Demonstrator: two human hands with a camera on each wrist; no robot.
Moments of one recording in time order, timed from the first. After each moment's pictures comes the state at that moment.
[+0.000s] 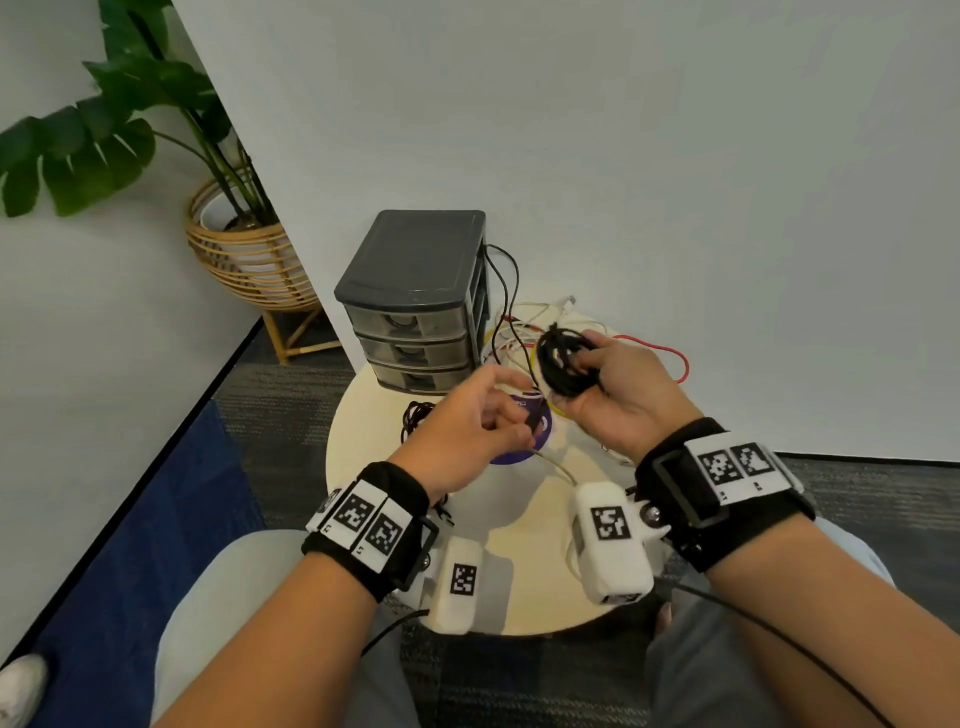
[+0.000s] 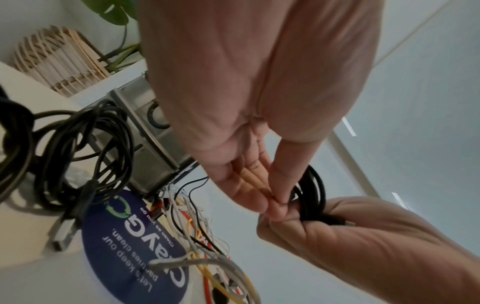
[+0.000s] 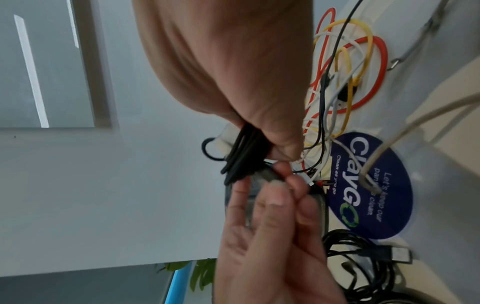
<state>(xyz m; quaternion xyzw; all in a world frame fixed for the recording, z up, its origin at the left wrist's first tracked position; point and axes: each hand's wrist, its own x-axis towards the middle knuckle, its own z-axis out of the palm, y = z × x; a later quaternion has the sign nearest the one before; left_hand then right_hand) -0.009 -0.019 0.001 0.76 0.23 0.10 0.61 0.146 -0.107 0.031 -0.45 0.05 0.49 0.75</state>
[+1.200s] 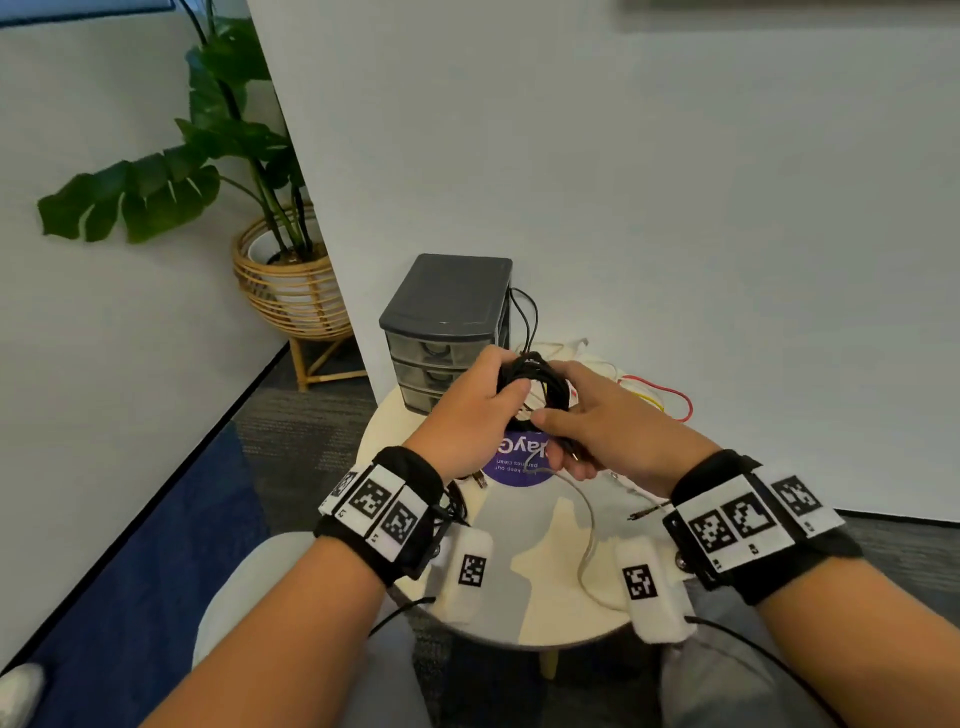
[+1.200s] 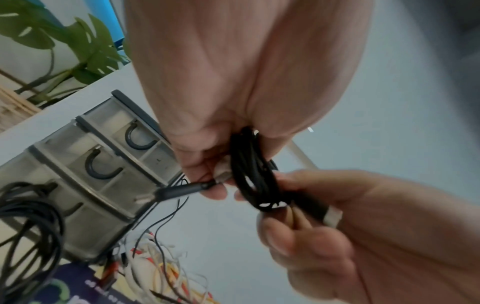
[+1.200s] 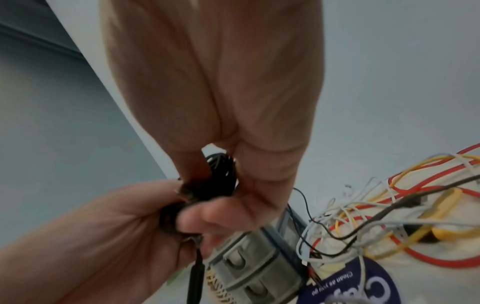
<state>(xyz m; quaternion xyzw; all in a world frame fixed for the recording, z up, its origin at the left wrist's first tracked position) -0.023 -0.026 0.063 0.81 0.28 0.17 0.49 0.109 -0.138 0.067 -0.69 -0.41 0.43 0.41</state>
